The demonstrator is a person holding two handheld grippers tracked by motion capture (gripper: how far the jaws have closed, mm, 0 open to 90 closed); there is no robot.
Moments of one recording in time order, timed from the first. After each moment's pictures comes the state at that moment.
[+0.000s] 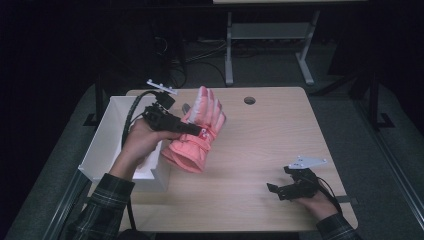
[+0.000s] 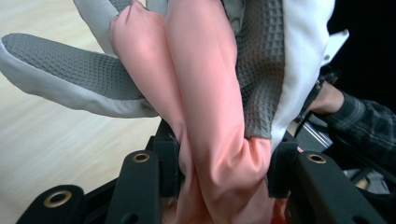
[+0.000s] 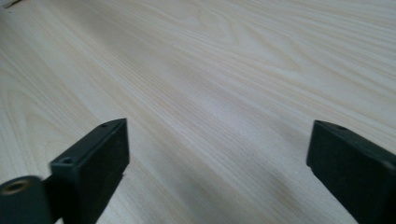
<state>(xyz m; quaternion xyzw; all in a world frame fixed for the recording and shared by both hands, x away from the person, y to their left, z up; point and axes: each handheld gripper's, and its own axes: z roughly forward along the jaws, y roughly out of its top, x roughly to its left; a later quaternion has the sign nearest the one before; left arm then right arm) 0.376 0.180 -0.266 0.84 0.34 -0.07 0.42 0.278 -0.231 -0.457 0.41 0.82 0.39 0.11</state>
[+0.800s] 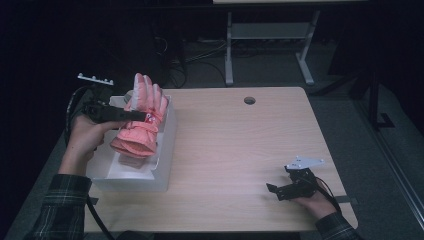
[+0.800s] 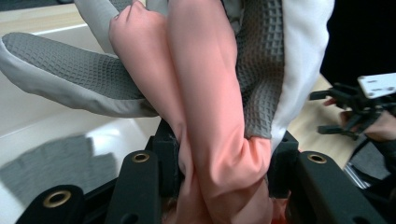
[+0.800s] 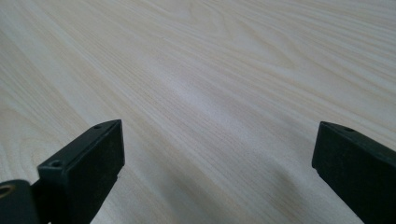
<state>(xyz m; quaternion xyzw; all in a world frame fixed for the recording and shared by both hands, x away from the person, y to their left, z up) 0.386 0.311 -0.262 0.79 0.45 0.01 0.42 0.281 -0.229 -0.463 0.41 0.82 0.38 0.12</state>
